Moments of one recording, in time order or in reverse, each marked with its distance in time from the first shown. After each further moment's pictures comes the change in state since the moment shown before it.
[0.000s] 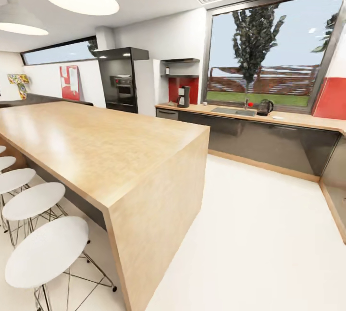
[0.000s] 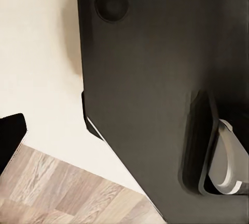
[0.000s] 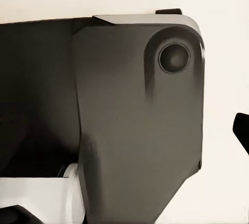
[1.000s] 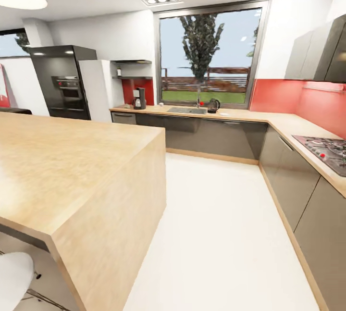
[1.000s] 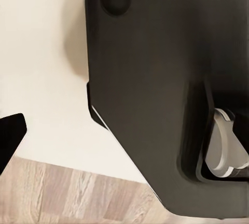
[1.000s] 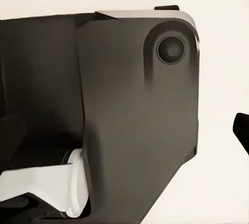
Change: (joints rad) left arm 0.000 0.000 0.001 -0.001 0.002 -0.005 0.010; right arm 0.000 0.000 0.001 0.001 0.000 0.000 0.000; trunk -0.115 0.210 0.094
